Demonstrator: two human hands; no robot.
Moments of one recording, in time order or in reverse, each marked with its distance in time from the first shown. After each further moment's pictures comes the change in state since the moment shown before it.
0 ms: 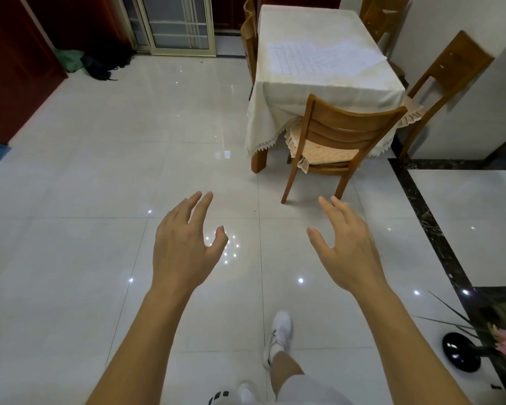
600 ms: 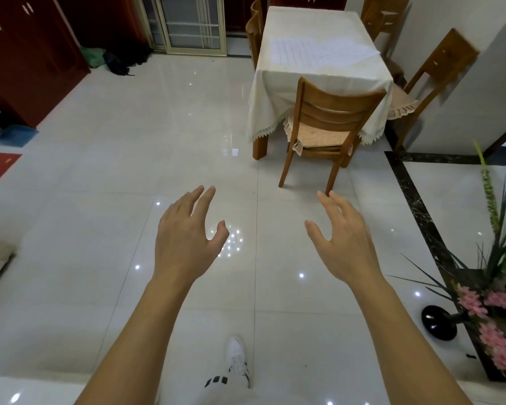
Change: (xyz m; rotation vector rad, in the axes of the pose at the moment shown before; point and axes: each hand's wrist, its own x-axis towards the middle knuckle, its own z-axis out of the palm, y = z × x) left_hand -0.198 0.083 -0.030 0.034 0.046 0.009; right_hand -0.190 0.051 -0.054 0.006 0.000 -0.034
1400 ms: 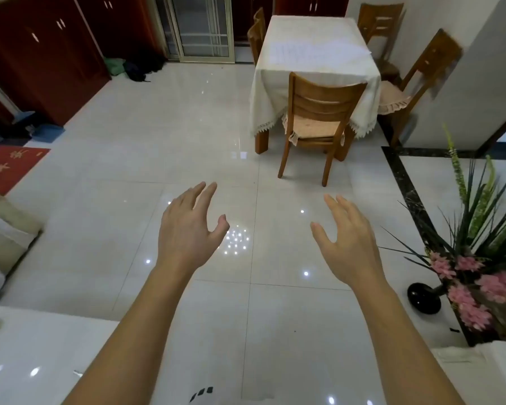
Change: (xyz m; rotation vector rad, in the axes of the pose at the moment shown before) left_hand -0.170 0.100 -0.042 0.053 0.008 -0.024; right_hand -0.194 0.061 -0.070 0.070 0.035 -0.001
